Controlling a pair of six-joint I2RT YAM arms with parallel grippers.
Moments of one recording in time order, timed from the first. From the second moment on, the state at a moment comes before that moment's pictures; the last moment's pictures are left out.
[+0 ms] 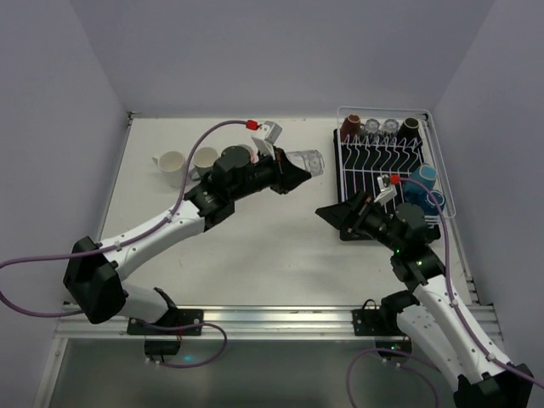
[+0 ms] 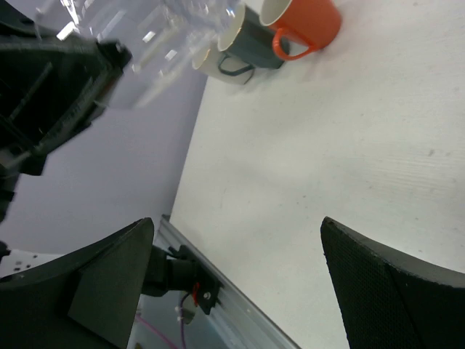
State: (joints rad) left arm -0.78 1.37 1.05 0.25 0.30 -0.61; right arm 0.33 0.65 0.49 0.00 -0.48 0.95
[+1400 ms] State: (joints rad) left arm -0.61 2.34 2.10 -0.73 -0.13 -0.20; right arm 0.33 0.45 0.61 -0.48 -0.20 0.68
